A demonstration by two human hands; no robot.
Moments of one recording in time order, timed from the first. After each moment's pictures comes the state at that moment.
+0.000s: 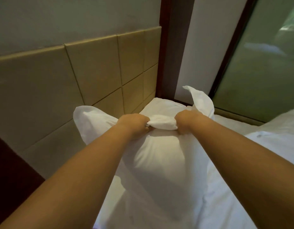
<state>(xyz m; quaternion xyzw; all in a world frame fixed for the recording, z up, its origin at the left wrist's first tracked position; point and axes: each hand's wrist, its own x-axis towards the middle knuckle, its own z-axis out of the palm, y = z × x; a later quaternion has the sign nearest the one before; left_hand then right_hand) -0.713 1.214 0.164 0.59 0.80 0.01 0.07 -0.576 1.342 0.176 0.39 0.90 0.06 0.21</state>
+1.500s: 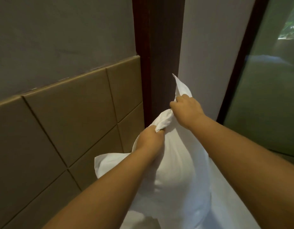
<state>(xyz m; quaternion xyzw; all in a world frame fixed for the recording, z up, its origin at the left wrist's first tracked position) -0.815 1.709 0.170 0.37 0.83 0.37 0.20 -0.734 1.824 0.222 0.36 0.91 0.19 -0.08</state>
